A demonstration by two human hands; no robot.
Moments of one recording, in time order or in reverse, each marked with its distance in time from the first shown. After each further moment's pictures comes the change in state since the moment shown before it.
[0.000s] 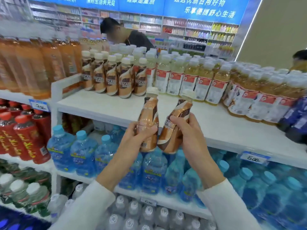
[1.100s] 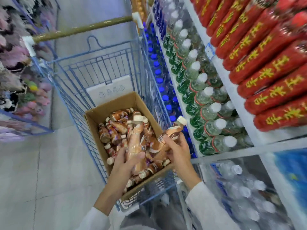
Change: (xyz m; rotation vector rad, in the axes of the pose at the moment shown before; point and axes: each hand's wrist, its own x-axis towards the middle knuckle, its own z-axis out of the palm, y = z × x) left_hand -0.344 -0.156 -0.466 -0.402 1.232 -0.309; right_hand -0.205 0.357 0.518 -0.168 -0.954 0.717
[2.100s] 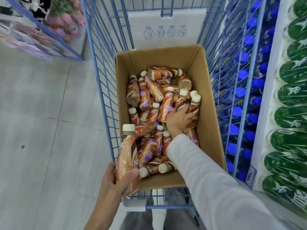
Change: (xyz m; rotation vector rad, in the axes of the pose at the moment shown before) left_hand 0.023 -0.121 -0.075 -0.136 0.558 -0.292; right_hand 0.226 0.208 0.143 -1.173 0.154 0.128
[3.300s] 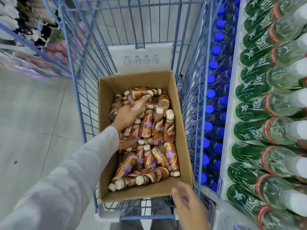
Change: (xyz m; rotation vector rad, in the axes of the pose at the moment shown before) left_hand 0.204 0.141 0.130 0.744 -0.002 0.287; right_hand -0.141 0.156 -0.214 0.152 -0.539 0.040
